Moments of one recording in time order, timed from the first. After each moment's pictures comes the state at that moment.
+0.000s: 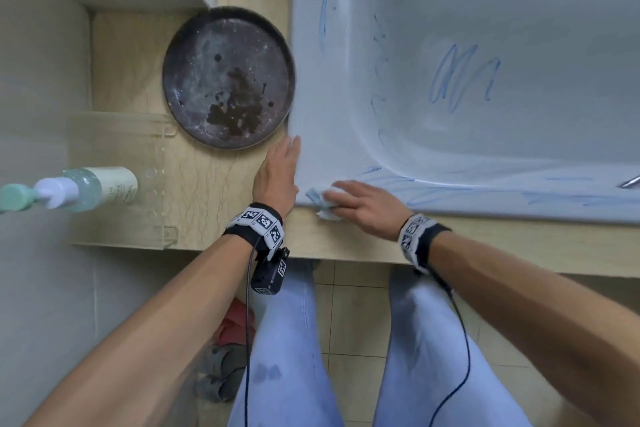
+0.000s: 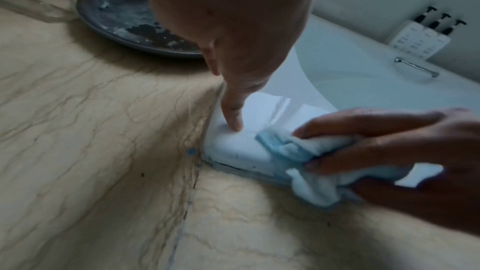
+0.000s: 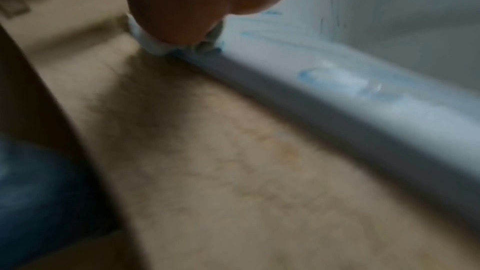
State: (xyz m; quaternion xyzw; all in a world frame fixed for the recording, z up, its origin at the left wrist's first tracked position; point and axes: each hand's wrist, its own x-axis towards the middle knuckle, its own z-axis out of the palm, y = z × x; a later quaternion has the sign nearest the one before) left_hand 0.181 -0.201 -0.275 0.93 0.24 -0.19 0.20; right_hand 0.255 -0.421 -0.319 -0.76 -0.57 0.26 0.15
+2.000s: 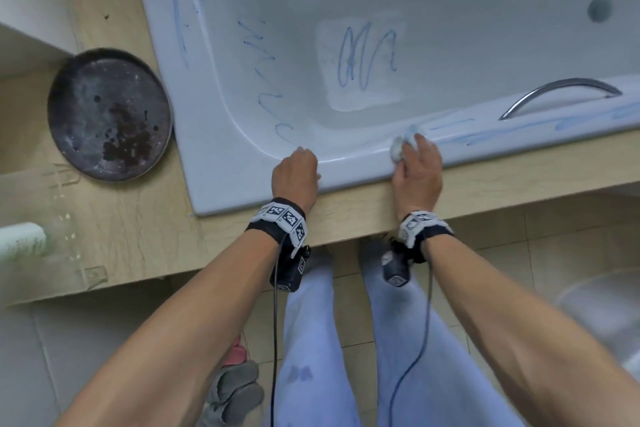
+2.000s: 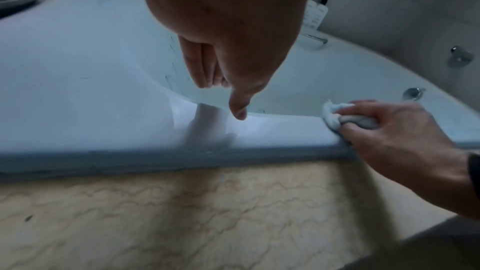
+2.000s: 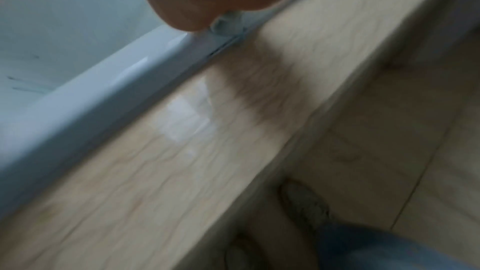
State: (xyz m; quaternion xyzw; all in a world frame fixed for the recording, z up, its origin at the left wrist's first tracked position) left_hand 0.282 -0.419 -0.242 0.95 0.11 -0.27 0.12; right_hand 0.309 -0.643 -0.315 -0.97 -0.03 -0.02 0.22
